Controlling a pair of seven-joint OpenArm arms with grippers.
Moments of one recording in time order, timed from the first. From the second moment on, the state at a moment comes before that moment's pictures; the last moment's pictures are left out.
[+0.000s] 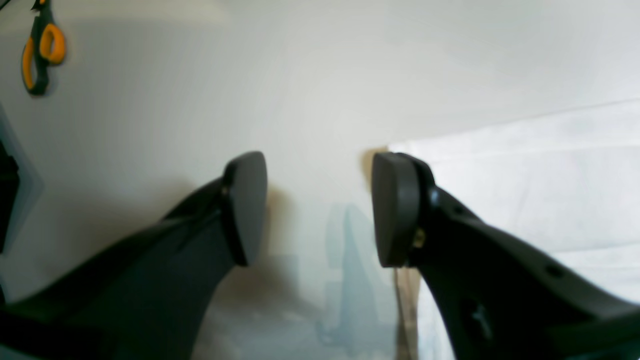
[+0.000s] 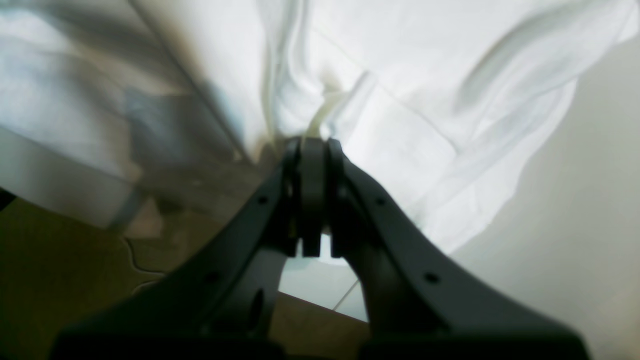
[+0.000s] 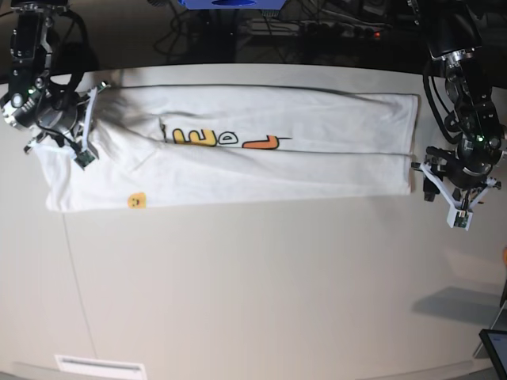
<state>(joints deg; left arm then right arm) 3.4 -26.2 -23.6 98.5 -13.2 -25.2 56.0 -16.3 17.6 12.1 112.0 13.8 38.6 -73.3</state>
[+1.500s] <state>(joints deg) 13.0 -17.2 -21.6 110.5 -13.3 -33.3 52.0 -22.9 6.8 37.8 112.0 12.8 41.2 -43.2</state>
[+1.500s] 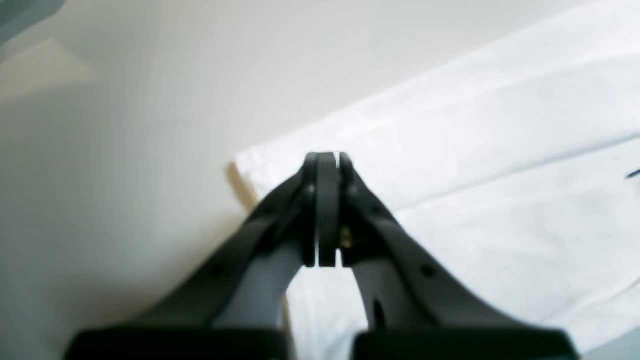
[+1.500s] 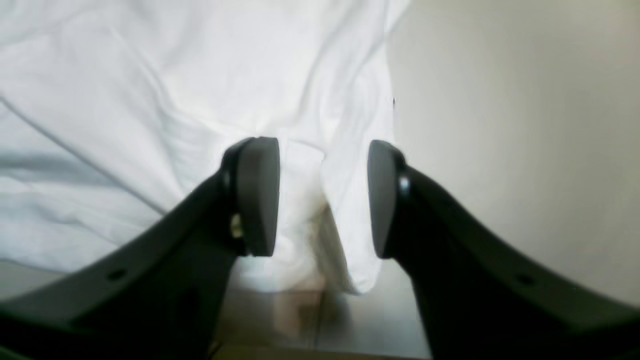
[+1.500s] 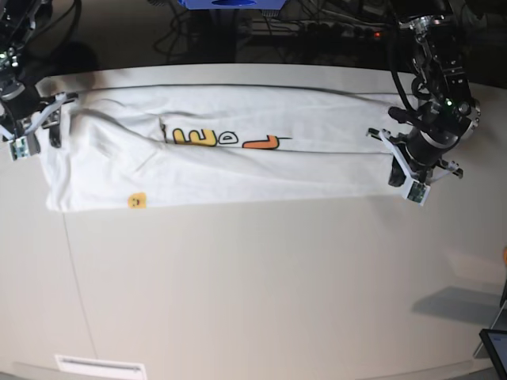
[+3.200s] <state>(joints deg) 13.4 -2.1 -5.9 84.9 13.5 -32.0 4.9 -14.2 7.2 38.3 71.3 4.3 42.7 1.3</state>
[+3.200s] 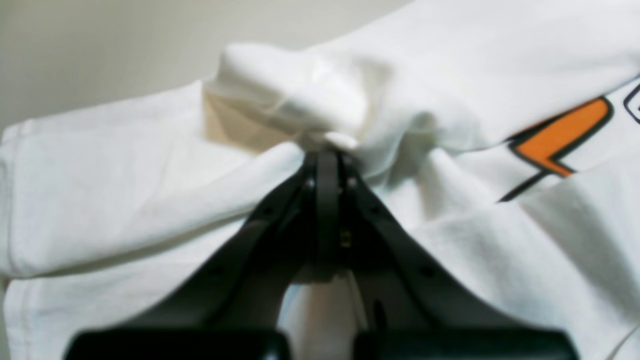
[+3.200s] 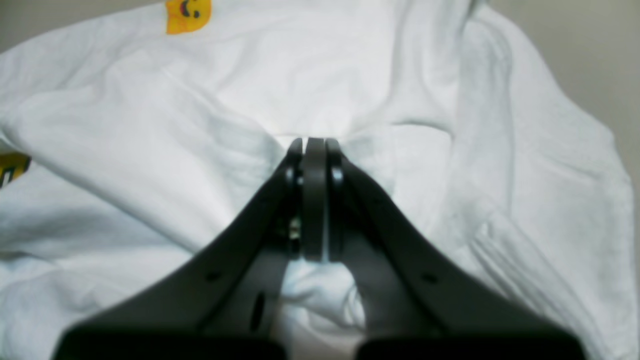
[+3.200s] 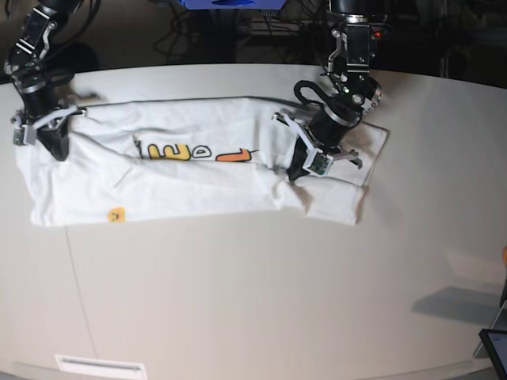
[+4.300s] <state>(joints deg) 16.9 6.8 -6.6 103.9 33.7 -33.3 21.6 -8.7 12.1 42.2 65.1 3.0 41.8 -0.4</state>
